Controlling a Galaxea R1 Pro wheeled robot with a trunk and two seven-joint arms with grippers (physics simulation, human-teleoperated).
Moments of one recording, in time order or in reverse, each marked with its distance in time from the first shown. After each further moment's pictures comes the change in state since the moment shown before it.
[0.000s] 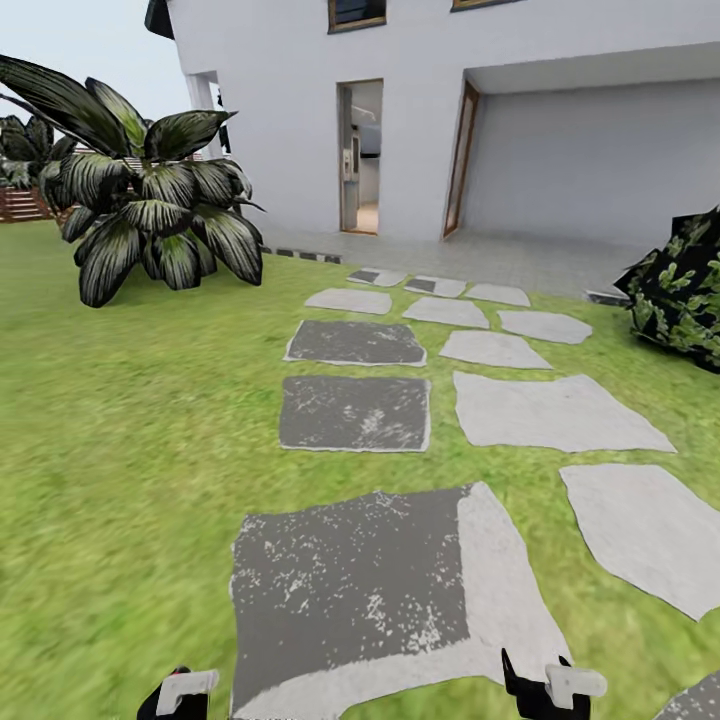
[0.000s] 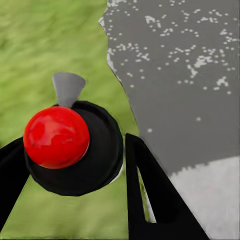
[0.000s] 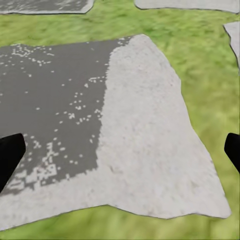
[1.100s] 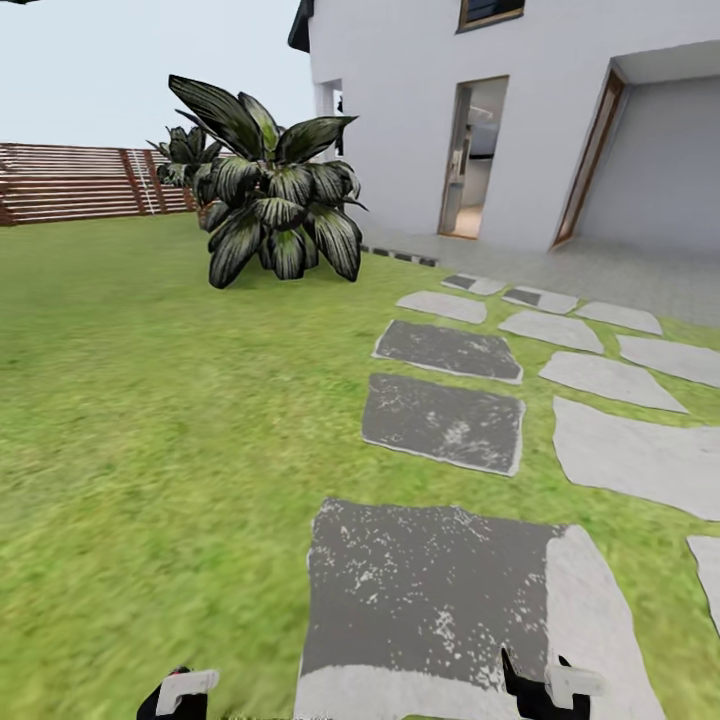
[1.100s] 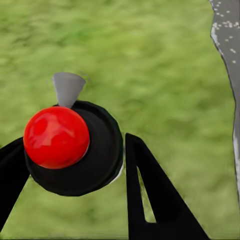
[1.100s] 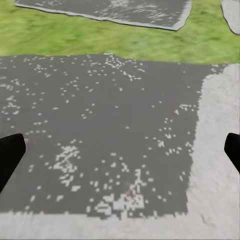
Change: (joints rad) left arm 0.000 0.000 0.002 0.000 0.000 0.000 0.001; right arm 0.000 0.000 0.000 0.000 0.000 0.000 0.000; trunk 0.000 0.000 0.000
